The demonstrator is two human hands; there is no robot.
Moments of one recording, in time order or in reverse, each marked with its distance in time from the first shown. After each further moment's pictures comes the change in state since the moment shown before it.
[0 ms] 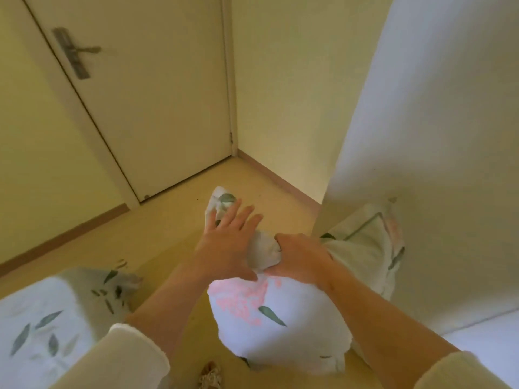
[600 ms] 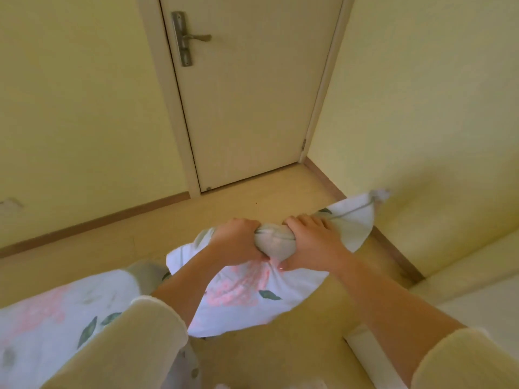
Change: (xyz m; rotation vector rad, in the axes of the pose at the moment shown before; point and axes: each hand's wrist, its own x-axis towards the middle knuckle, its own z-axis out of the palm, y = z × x) left_hand 0.048 -0.255 -0.001 -0.464 0.000 -0.397; right_hand 0.240 -0.145 0.008 -0.239 -0.017 -0.236
